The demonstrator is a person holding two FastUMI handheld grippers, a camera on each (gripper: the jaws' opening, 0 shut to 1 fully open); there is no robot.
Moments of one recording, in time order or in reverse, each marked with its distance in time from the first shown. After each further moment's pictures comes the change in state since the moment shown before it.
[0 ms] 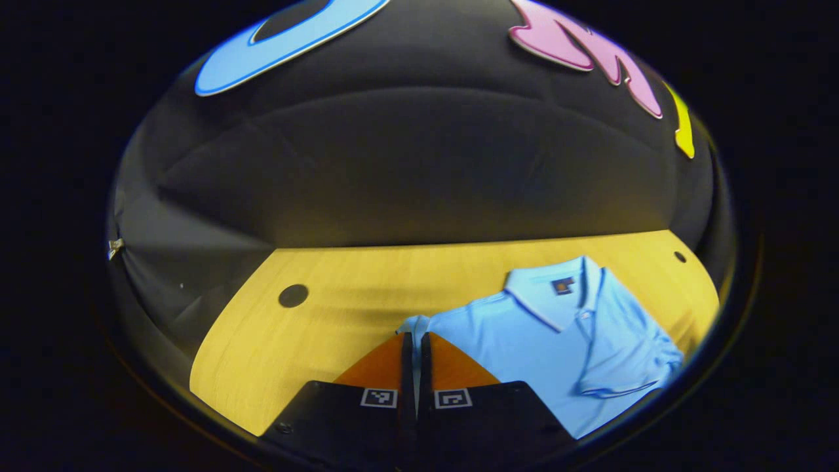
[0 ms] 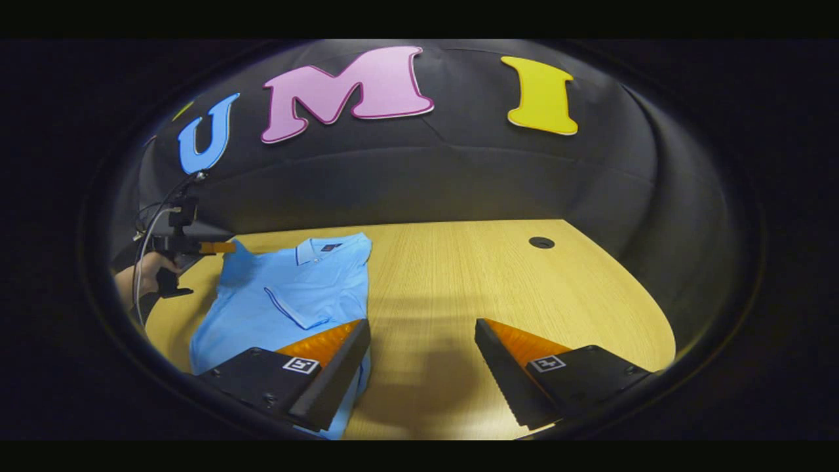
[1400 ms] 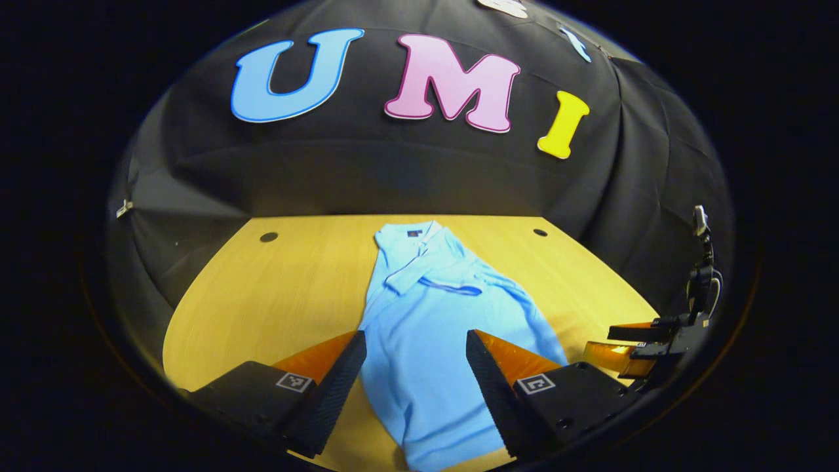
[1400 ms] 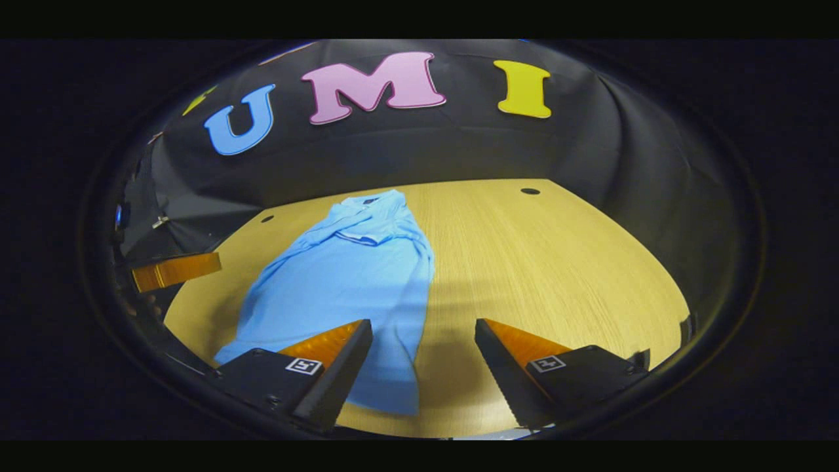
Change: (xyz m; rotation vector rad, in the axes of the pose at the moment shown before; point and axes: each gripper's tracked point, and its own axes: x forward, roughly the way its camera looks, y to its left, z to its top) left arm -0.320 -0.079 -0.149 -0.011 0.032 -0.223; right arm -0.162 0.082 -0.124 0.061 0.148 0.004
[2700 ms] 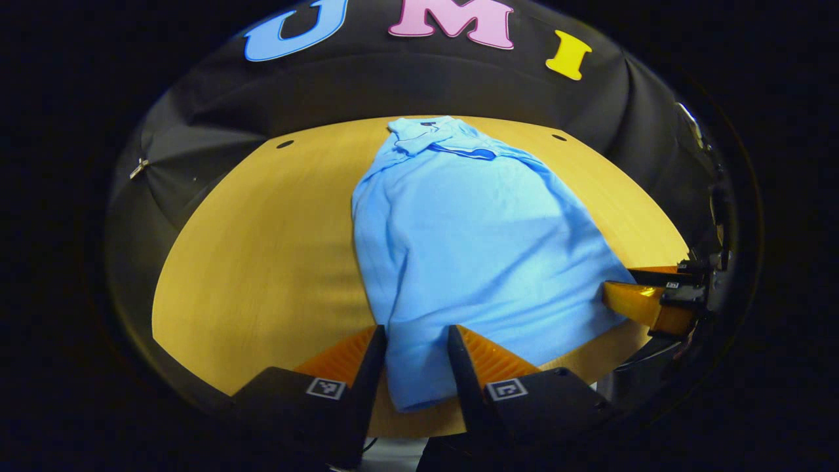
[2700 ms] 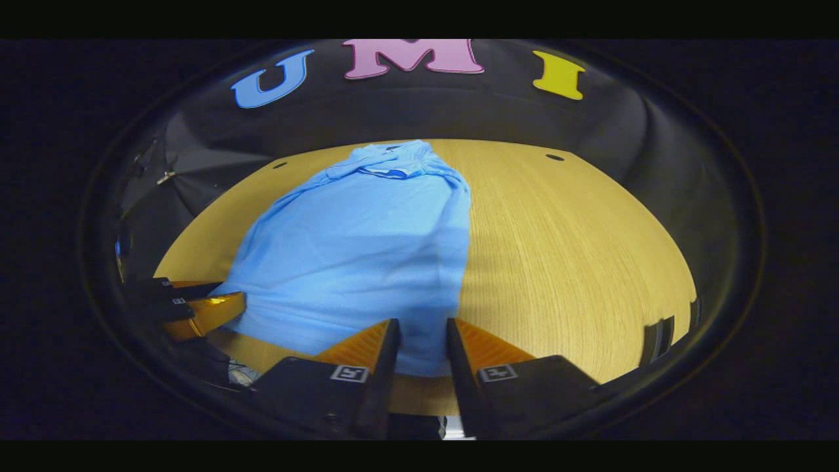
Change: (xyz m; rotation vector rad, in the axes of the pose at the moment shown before) left arm -0.009 -0.023 -0.156 0.010 0.320 0.078; right arm 0.004 0.030 -0.084 -0.084 0.186 0.023
